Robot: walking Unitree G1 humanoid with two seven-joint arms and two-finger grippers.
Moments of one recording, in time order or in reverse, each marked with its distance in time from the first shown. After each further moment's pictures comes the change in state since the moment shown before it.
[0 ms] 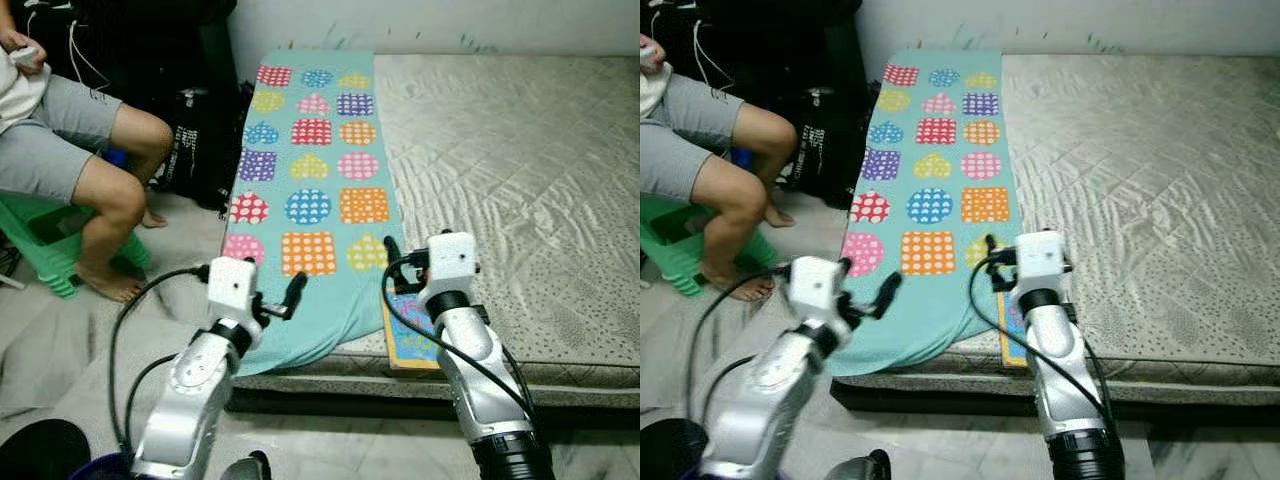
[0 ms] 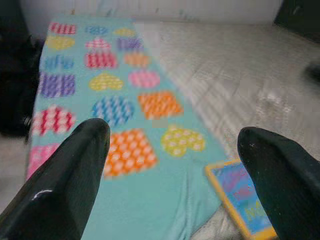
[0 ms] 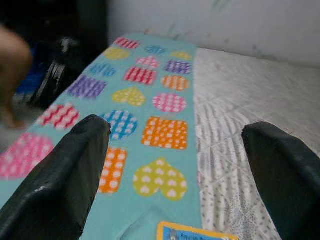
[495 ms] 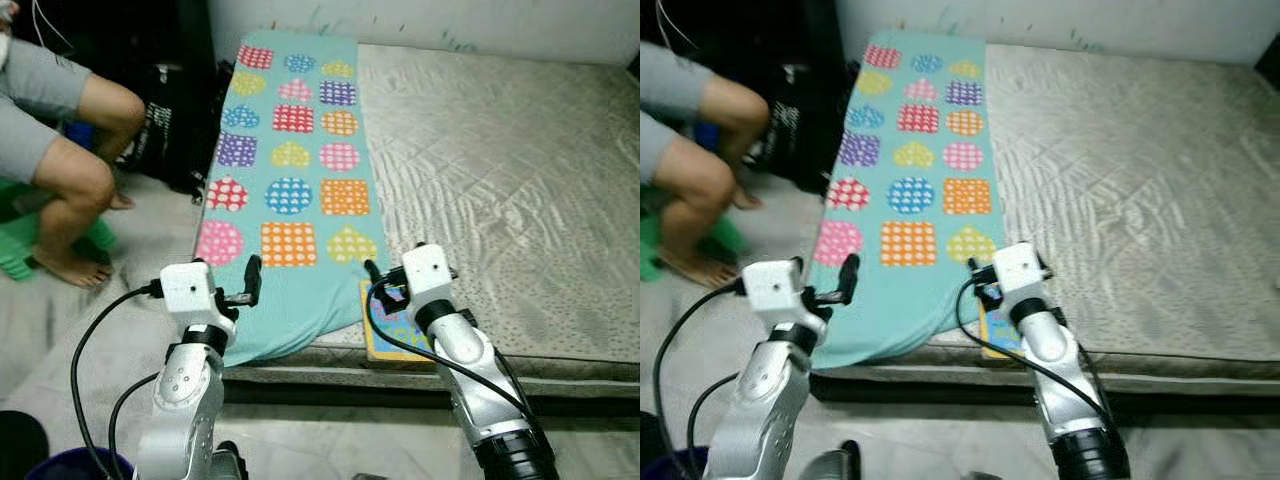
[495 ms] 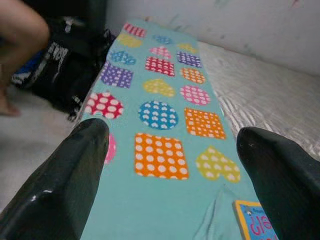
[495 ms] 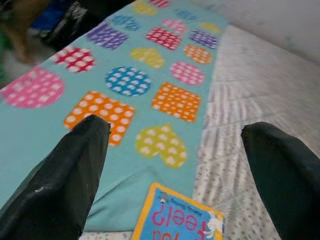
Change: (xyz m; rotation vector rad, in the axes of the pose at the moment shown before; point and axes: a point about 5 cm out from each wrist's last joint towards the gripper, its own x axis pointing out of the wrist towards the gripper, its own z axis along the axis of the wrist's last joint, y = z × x) left arm -0.022 0.024 -0.005 -0.112 -0.063 0.347; right arm 0.000 0.011 -0.012 -0.099 0.068 0.170
